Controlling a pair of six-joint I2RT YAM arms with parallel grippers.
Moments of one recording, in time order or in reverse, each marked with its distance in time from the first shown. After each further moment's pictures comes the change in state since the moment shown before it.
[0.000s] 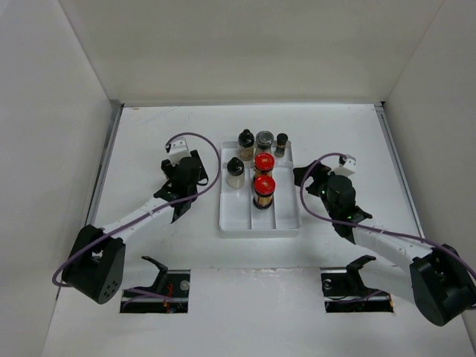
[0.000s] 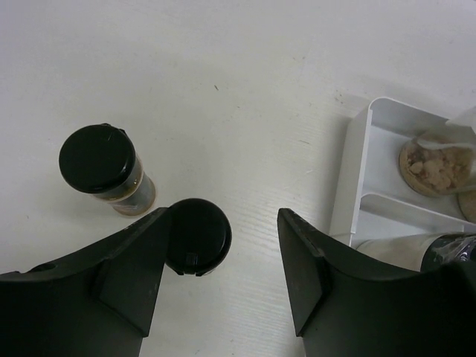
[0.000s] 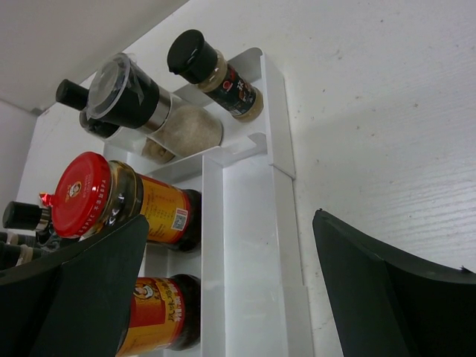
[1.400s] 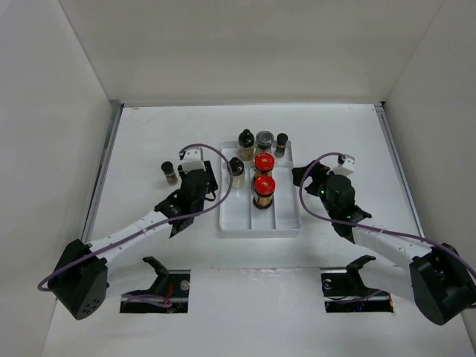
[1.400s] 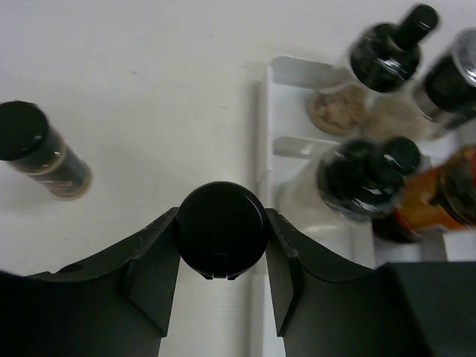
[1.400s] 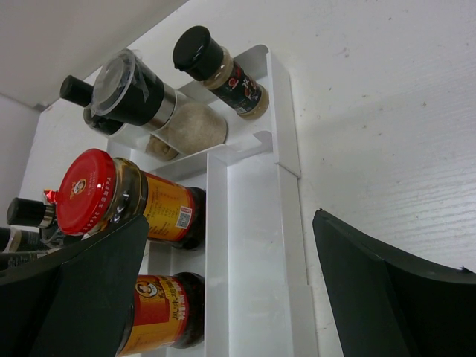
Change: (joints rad) left arm -0.154 -0.144 -0.058 -0.006 0.018 0.024; right arm 0.006 0.007 0.007 0.000 -0.006 -0.001
